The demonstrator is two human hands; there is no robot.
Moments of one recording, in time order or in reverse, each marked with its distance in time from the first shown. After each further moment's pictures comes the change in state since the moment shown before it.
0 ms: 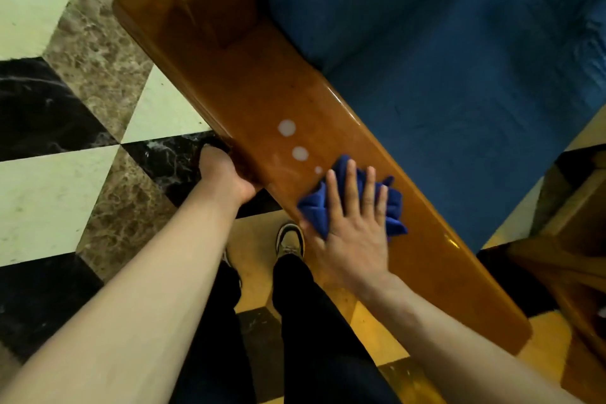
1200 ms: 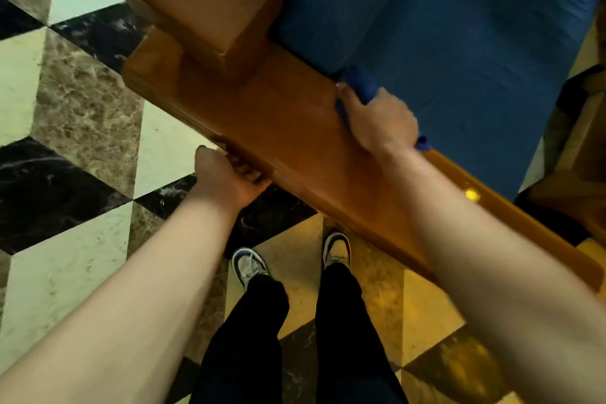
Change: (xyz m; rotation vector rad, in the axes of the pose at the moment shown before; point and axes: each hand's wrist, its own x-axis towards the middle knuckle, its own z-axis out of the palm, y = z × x) left_hand 0.006 0.090 0.002 0.222 -0.085 -0.024; right_hand 0.182 -0.014 -0.061 0.418 0.083 0.800
